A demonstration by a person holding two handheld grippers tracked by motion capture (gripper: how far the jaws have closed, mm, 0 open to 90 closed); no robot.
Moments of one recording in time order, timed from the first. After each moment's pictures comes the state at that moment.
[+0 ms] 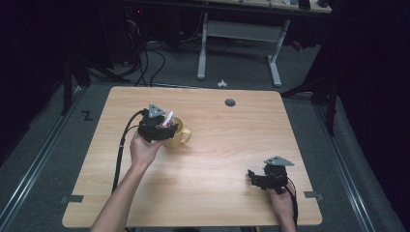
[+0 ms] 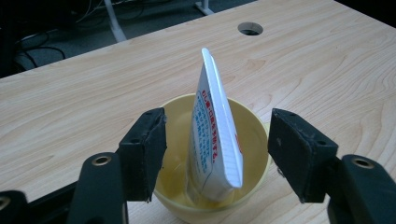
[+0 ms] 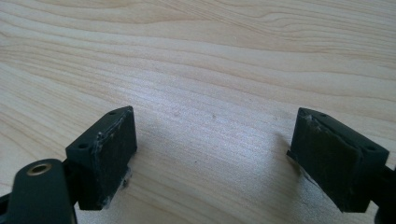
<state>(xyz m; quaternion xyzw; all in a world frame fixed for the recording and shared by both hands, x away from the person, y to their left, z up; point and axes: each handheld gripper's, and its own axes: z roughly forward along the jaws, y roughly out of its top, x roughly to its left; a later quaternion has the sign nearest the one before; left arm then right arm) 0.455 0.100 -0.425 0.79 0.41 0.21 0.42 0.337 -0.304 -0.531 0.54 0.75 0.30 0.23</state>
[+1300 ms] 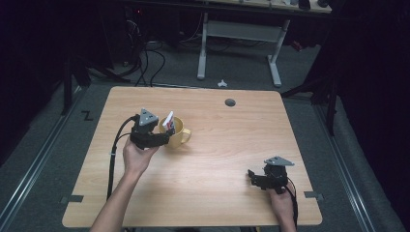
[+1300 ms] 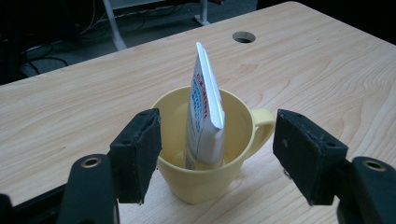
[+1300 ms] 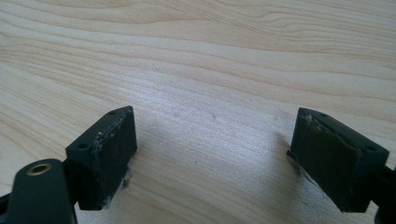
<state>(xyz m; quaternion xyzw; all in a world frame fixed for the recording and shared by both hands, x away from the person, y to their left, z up) 0.427 0.117 -0.418 0.78 0.40 0.21 0.44 0.337 -0.304 -0.531 0.54 0.75 0.30 0.23</state>
